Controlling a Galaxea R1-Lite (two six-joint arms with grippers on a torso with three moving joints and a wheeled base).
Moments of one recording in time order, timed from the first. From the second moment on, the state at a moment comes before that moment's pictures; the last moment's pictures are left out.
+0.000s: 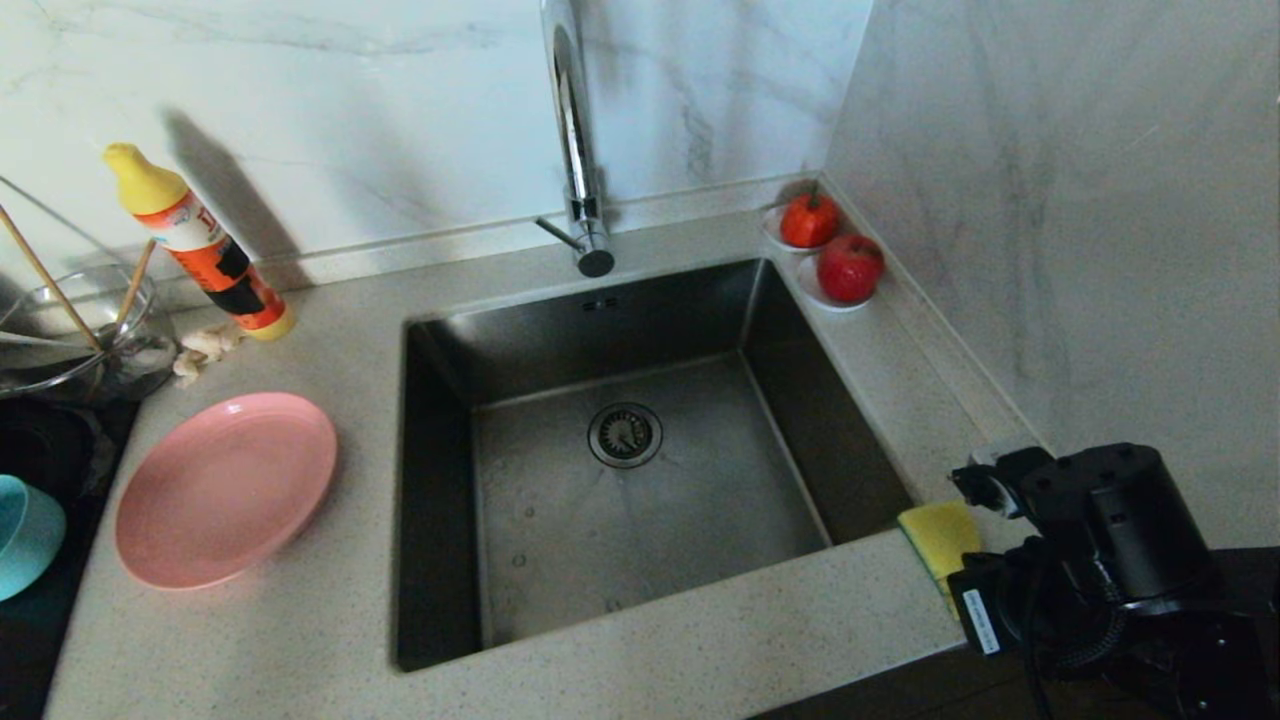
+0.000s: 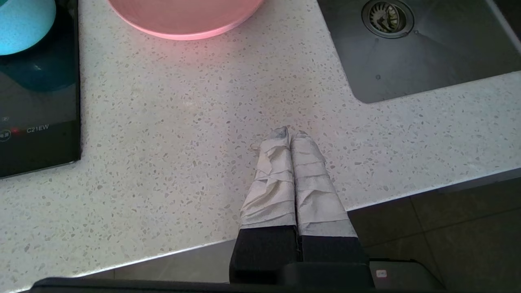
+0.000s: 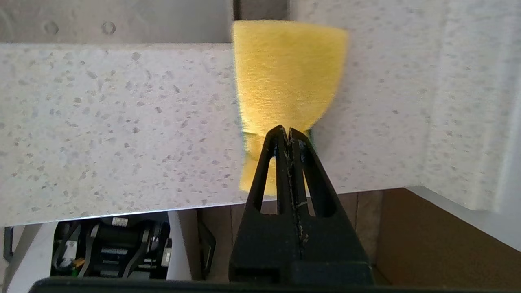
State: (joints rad) left arm 0.01 0.00 -0.08 0.19 -0.01 0.03; right arm 0.60 1.51 -0.62 -0.20 -0.54 0.14
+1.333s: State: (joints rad) left arm 0.01 0.00 -0.08 0.19 -0.01 0.03; right arm 0.53 0.91 -0.59 -0.06 -0.21 0.06
